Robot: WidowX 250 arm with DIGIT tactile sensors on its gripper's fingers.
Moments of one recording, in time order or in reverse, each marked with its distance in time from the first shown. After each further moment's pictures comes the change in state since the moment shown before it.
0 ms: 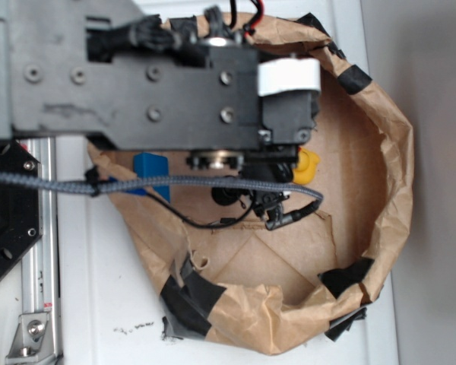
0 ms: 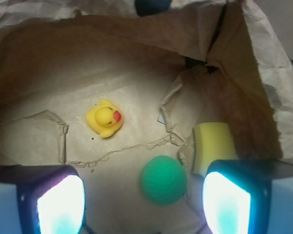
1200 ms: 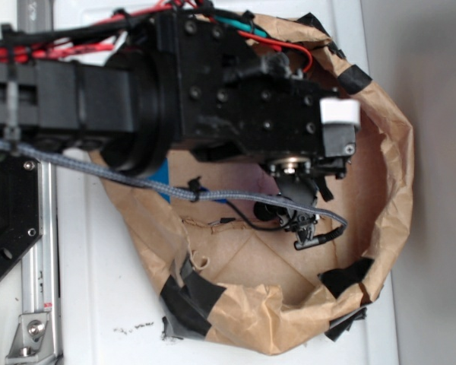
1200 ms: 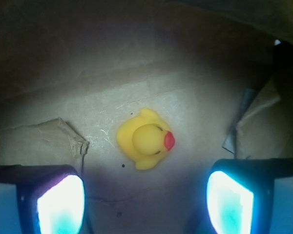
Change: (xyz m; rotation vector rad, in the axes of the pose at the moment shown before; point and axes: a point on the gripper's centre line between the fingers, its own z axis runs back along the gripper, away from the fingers) arm 0.015 -0.031 -0.058 -0.117 0.040 -0.112
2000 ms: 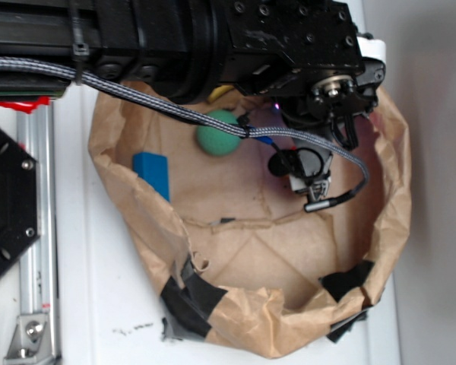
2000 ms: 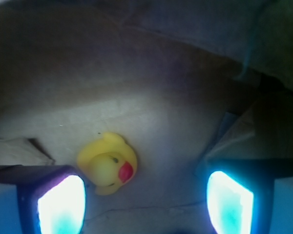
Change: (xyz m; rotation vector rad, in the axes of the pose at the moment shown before) arm 0.016 0.032 -0.005 -0.010 0.052 -0.027
